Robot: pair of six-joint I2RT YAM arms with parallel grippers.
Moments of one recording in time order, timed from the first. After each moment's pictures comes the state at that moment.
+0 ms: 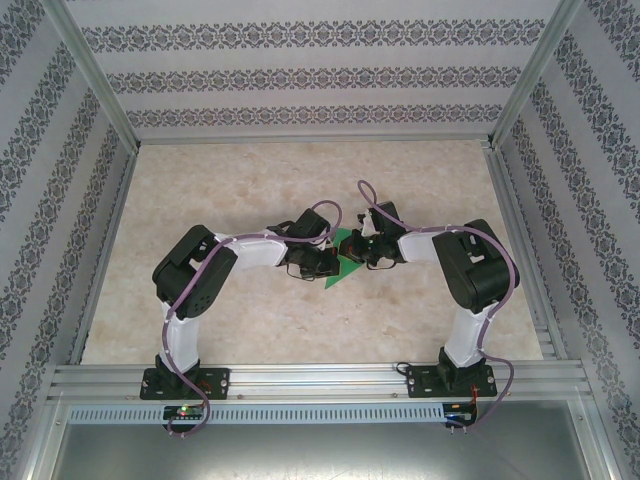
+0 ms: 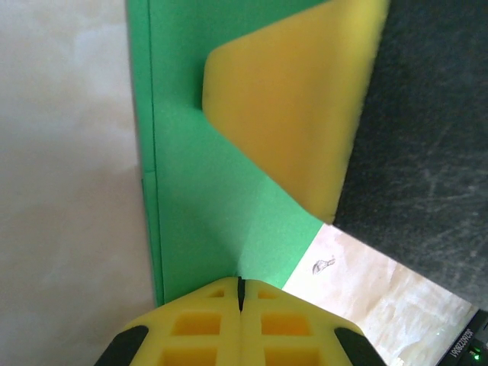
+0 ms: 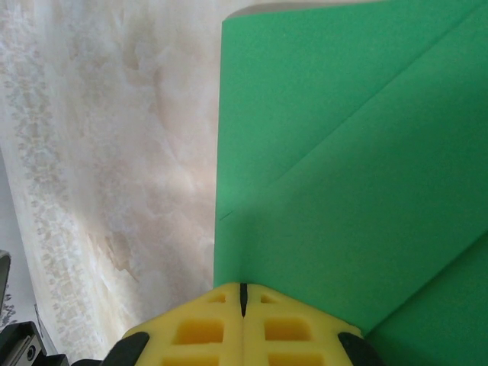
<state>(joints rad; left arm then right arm) -0.68 1.97 1.16 -0.23 0.44 -0.72 0.38 1.87 0.85 0.07 -0.58 0.76</state>
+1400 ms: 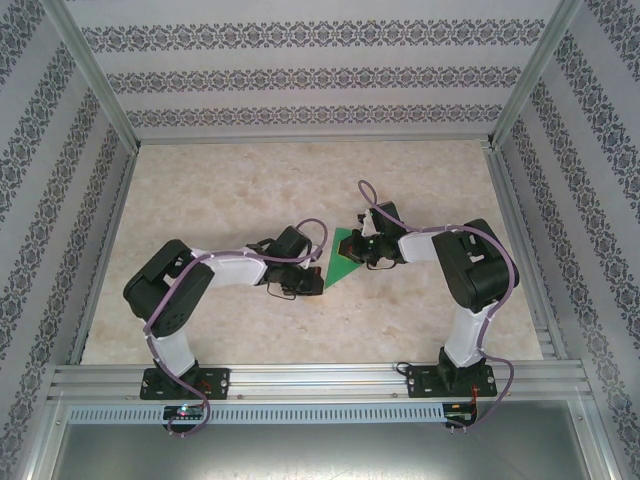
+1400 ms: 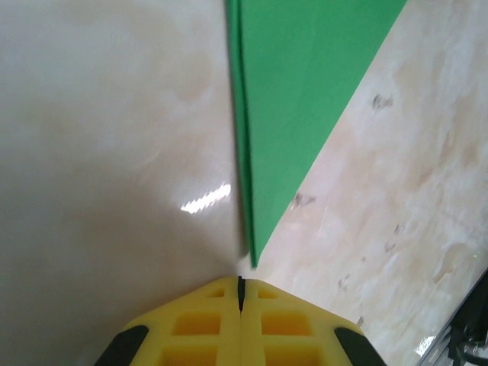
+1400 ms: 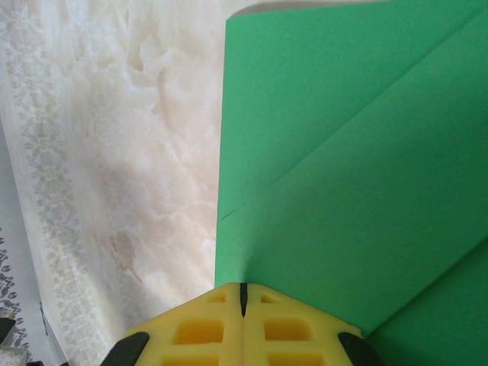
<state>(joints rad) -0.68 1.77 0.89 -0.20 0.47 -0.63 0.38 1.87 0.84 0.09 -0.59 0.76</state>
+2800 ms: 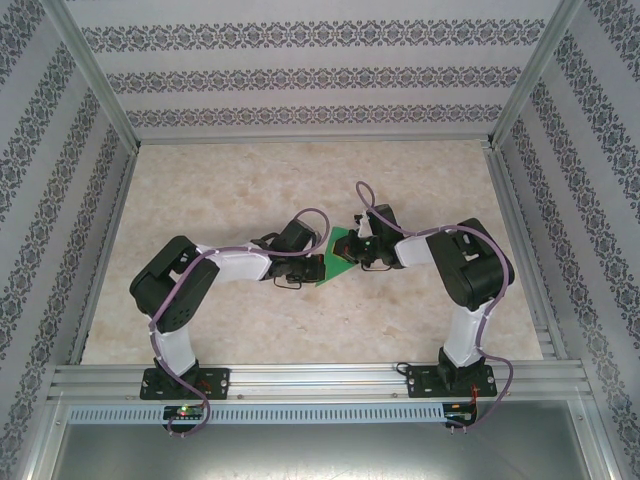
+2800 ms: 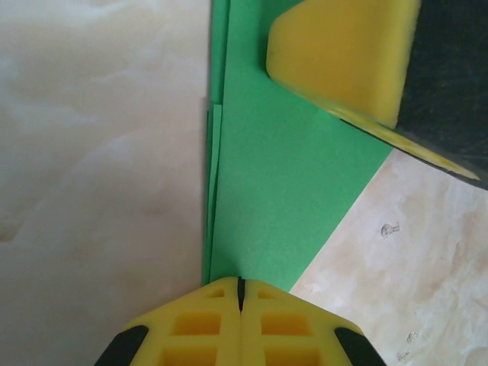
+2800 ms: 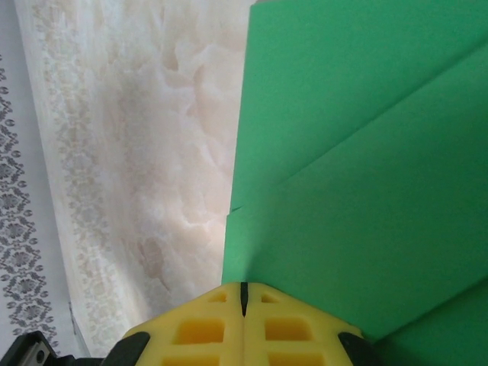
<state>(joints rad) -0.67 1.82 0.95 -0.12 0.30 -0.68 0.40 1.89 0.81 0.24 -0.62 0.85</state>
